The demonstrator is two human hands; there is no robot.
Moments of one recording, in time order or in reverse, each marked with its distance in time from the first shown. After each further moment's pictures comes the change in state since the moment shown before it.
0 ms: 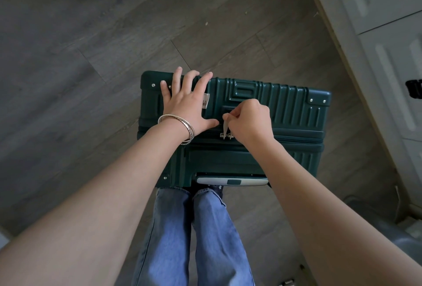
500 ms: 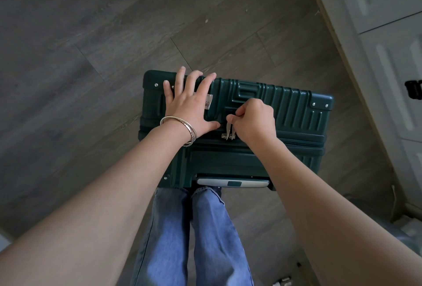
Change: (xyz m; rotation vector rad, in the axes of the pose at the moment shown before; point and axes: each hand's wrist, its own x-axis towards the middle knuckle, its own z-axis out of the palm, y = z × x) left_hand 0.000 0.001 0.005 0.001 0.005 0.027; right_hand 0.000 -0.002 -0.006 -0.031 -0.013 0.068
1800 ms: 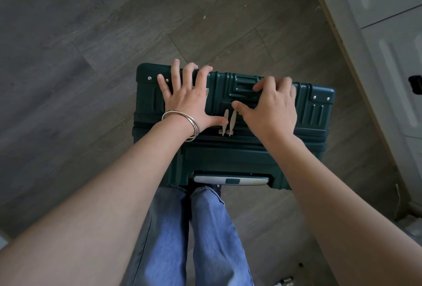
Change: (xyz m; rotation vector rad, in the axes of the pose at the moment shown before) left_hand 0.005 0.011 0.010 0.038 0.063 -0.061; right_hand 0.009 0.027 -0.013 -0.190 0.299 -0.180
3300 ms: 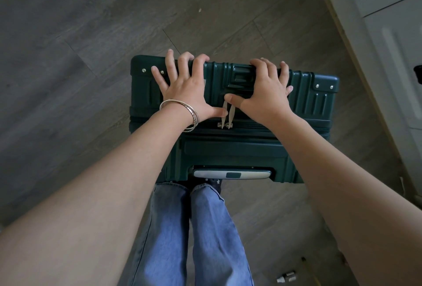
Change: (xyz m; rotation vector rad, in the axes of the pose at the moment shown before) left_hand 0.015 0.011 0.001 -0.017 0.009 -0.026; right_hand 0.025 0.008 -0.003 0.085 -0.210 -0.080
